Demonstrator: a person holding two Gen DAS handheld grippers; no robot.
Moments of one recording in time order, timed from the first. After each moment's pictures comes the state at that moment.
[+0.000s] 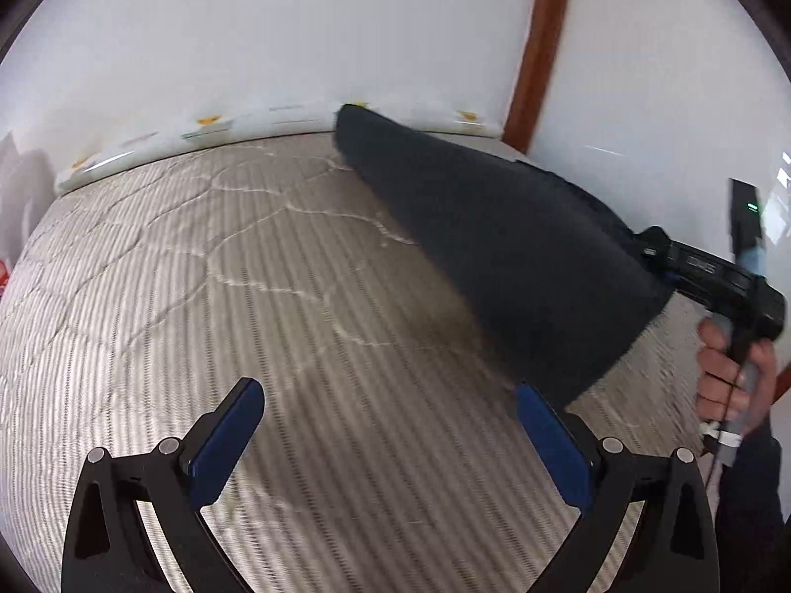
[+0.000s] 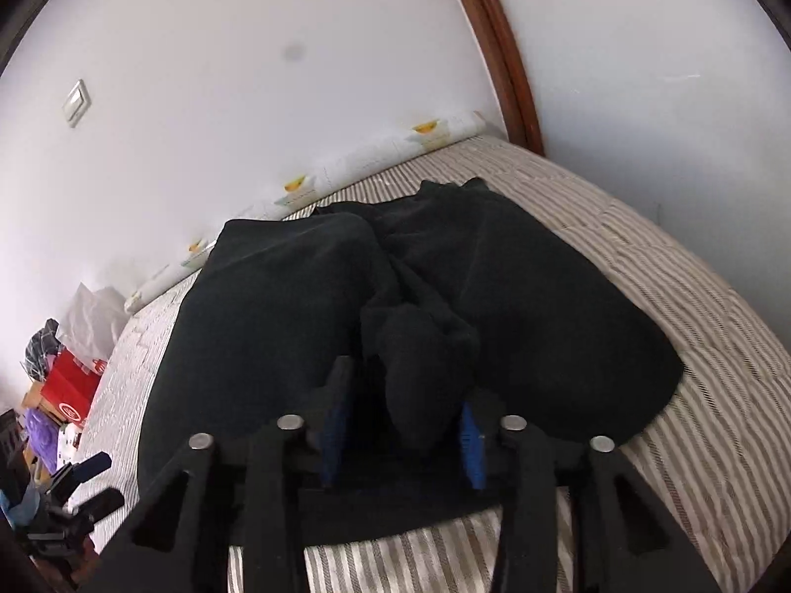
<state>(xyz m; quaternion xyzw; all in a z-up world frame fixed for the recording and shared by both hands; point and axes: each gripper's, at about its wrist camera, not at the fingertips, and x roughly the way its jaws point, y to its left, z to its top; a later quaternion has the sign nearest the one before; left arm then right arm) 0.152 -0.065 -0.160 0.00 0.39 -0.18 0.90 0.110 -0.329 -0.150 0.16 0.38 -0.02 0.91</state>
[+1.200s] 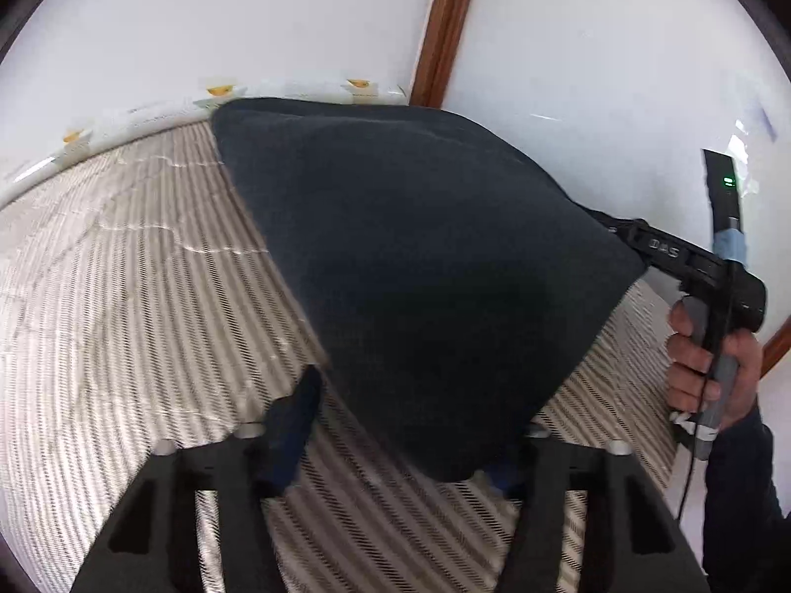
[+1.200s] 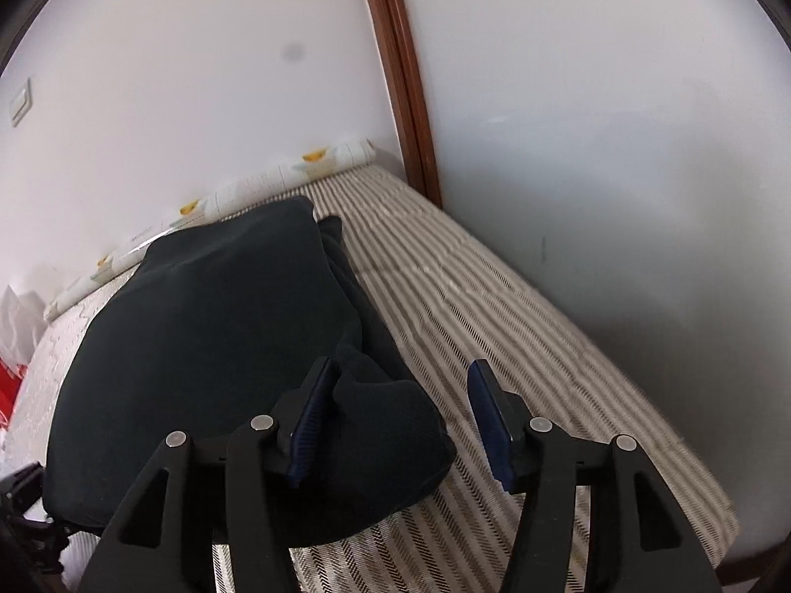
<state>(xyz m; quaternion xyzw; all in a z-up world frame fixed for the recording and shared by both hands) 0.176 -0.183 -0.185 0.02 0.41 -0.28 0.87 0.096 -0.422 -0.152 0.10 0.37 -0.13 0.91</state>
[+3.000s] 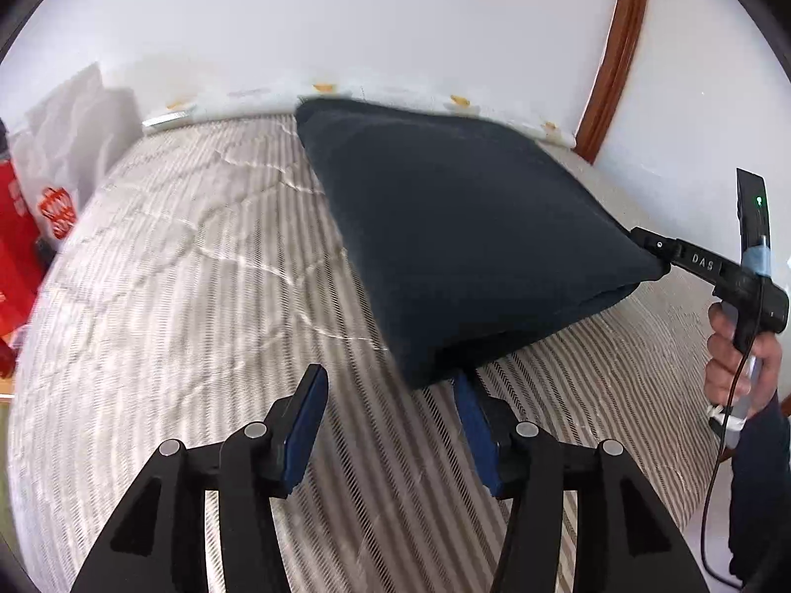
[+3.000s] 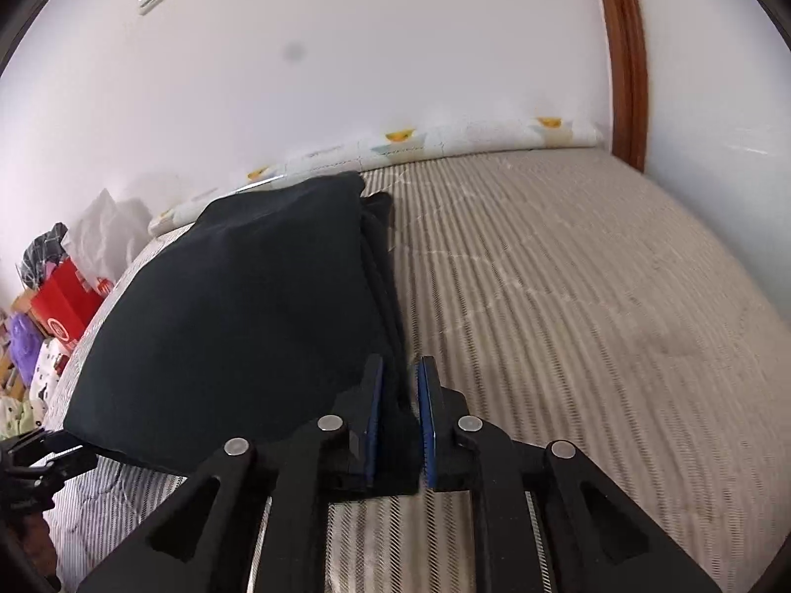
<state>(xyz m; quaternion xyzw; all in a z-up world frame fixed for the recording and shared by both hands) 0.125 0.069 -0.167 -0.03 0.40 -0.12 0.91 0.140 -0.215 -0.156 0.05 0.39 0.03 0.92</state>
